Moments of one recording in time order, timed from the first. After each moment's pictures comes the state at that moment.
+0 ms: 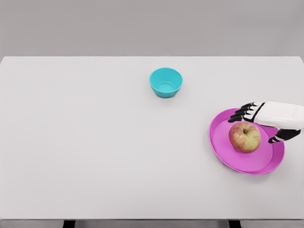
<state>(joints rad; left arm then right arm) 0.07 0.00 -0.24 -0.21 0.21 -0.02 -0.14 -0.33 -1.11 0.43 -1.66 0.17 -0.61 0.61</state>
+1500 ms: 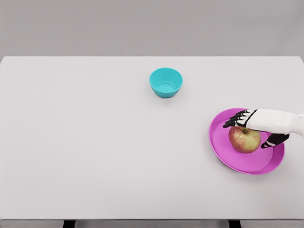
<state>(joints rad) 0.07 0.00 -0.24 -0.21 0.21 -0.02 -0.14 -0.37 -1.03 0.50 -1.56 0.22 -0.61 0.61</state>
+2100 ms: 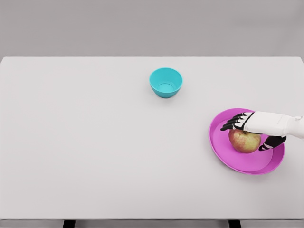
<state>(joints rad) 0.07 0.00 -0.24 -0.21 0.21 -0.02 -0.14 -0.37 -1.03 0.53 -1.56 0.22 -0.61 0.61</state>
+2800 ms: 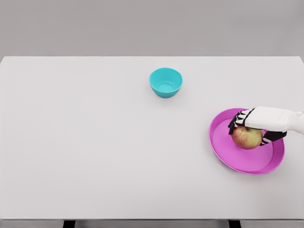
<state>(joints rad) 0.07 0.00 -0.24 -0.21 0.21 -0.02 -0.14 -0.40 -1.03 0.52 -1.56 0.24 -0.61 0.61</state>
